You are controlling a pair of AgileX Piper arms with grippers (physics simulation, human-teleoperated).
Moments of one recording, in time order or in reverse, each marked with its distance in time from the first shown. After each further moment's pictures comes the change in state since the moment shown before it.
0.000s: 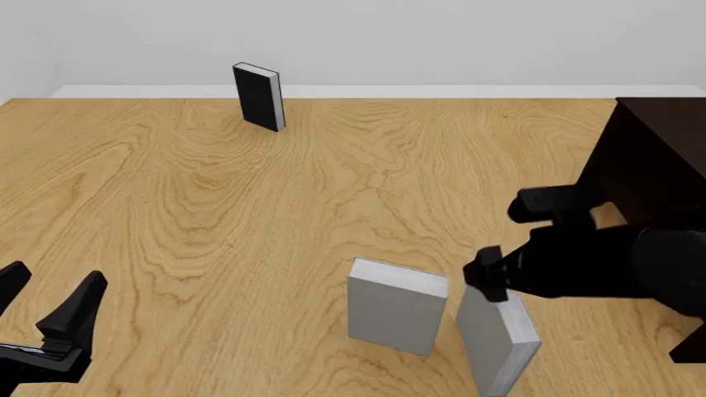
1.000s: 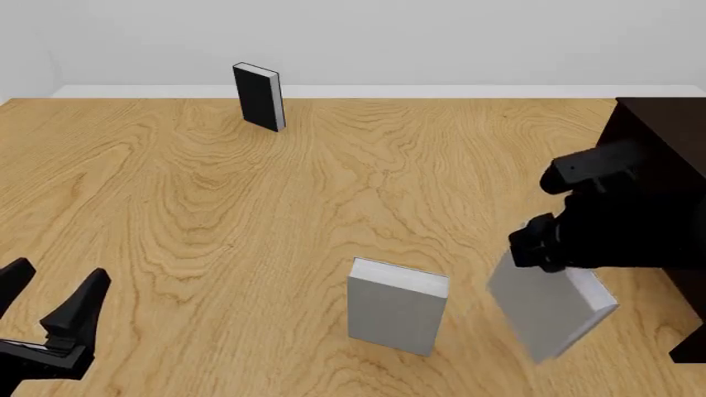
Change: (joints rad) left arm -0.011 0.036 0.000 -0.035 0.003; right arm -0.092 -0.099 -0.100 0.137 -0.228
